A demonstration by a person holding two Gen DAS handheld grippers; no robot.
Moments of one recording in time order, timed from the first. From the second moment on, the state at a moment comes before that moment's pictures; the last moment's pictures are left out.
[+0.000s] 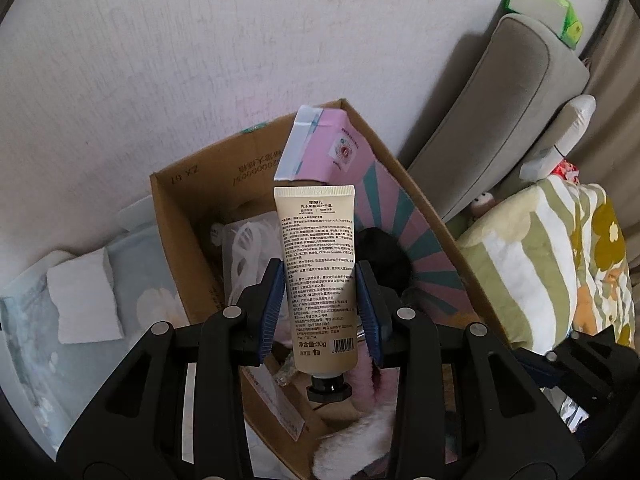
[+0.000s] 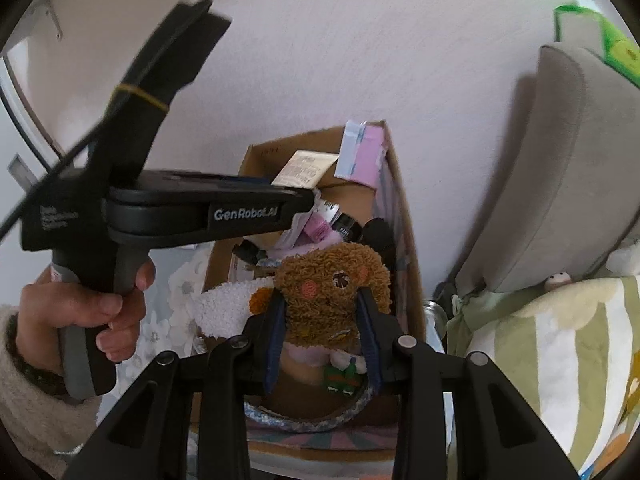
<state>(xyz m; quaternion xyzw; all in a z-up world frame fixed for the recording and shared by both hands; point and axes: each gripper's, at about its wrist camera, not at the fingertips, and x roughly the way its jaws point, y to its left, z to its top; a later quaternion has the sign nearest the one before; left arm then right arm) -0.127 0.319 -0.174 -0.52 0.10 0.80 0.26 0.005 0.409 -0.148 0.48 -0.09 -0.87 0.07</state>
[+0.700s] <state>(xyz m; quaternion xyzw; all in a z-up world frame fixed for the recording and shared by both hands) -0.122 0.232 -0.122 -0.48 0.08 0.85 0.19 0.003 0.371 -0.136 0.48 -0.06 -0.87 0.09</state>
